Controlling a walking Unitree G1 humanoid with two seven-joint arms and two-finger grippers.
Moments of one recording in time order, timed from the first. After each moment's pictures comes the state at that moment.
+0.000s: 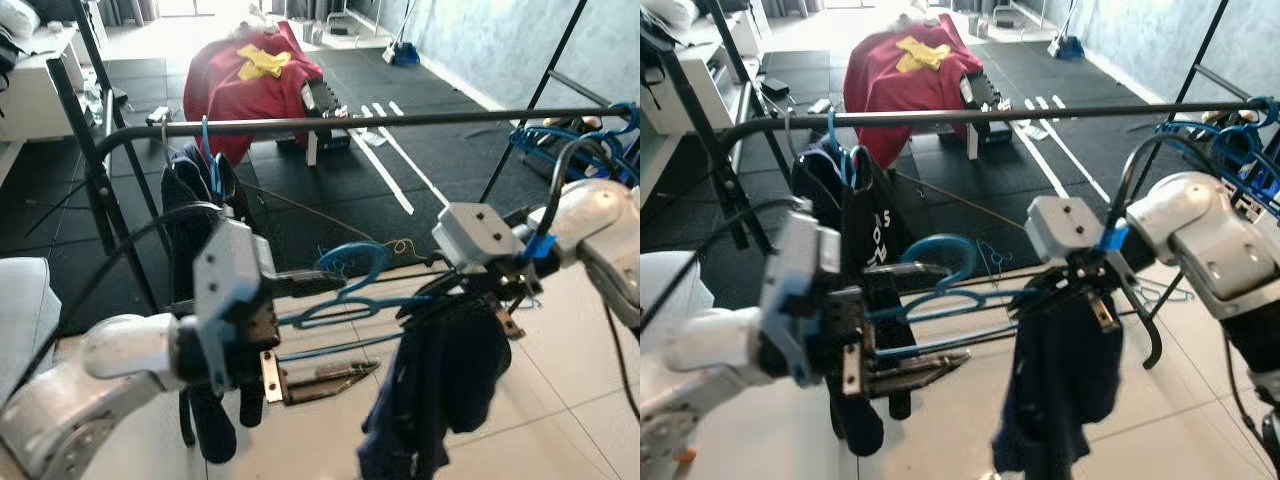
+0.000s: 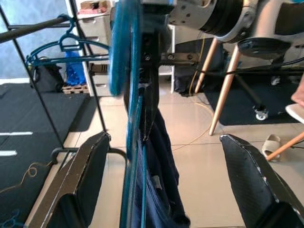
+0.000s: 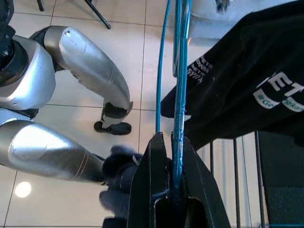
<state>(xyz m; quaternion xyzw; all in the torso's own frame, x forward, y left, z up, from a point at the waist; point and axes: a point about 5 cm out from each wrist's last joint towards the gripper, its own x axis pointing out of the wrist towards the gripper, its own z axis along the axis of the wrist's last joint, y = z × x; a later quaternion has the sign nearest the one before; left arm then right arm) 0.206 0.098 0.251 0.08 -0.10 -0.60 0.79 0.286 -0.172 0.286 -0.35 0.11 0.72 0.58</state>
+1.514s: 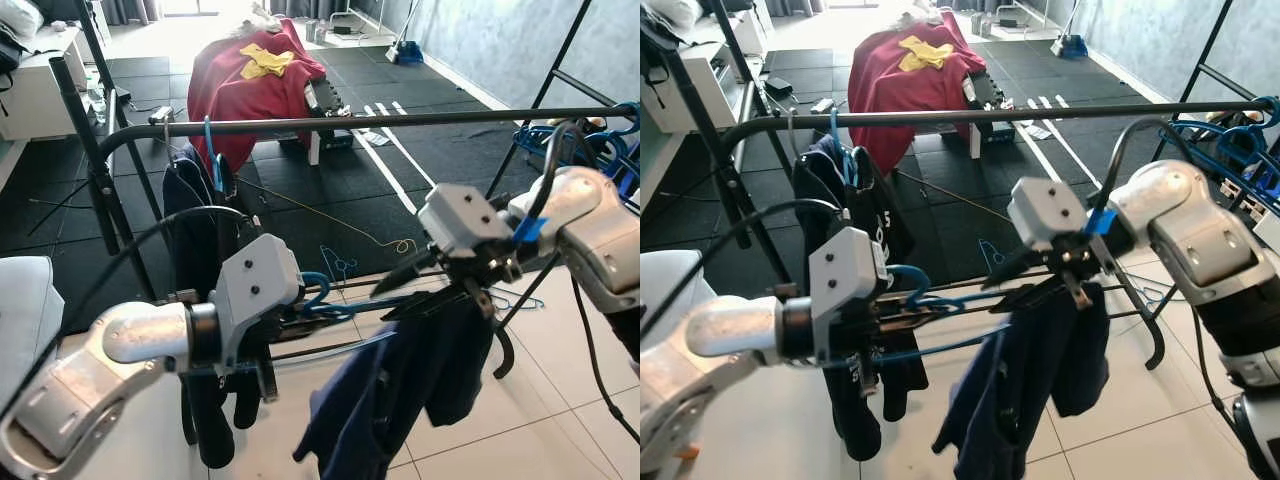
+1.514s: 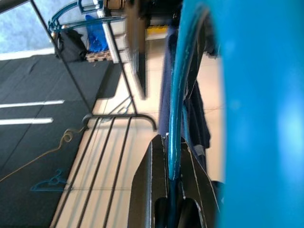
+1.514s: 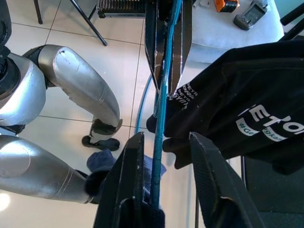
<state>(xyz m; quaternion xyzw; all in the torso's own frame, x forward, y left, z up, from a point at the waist) 0.227 0.101 0.242 0.16 -0.06 -0.54 0.82 0.291 -0.156 0.301 -0.35 0.06 0.73 0.58</state>
